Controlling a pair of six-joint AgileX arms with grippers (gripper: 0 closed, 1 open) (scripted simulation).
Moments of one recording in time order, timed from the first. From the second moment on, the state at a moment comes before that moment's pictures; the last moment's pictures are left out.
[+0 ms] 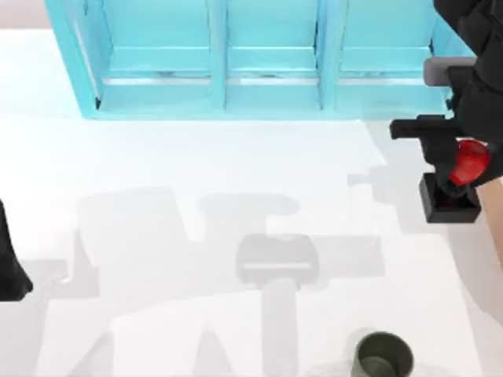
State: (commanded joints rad) left arm 0.00 0.00 0.00 0.00 0.00 0.00; right arm 0.33 1.87 1.59 -1.30 0.00 0.34
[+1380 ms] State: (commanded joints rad) left arm 0.00 0.00 0.00 0.00 0.00 0.00; right arm 0.32 1.87 1.45 -1.15 0.00 0.34
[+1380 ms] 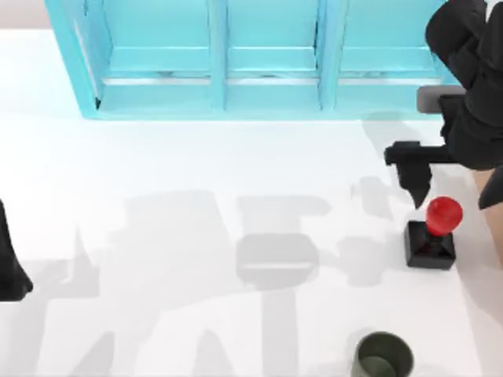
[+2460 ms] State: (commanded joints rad) left arm 0.00 0.00 0.00 0.00 0.00 0.00; right arm 0.32 1.88 1.80 -1.49 0.00 0.34
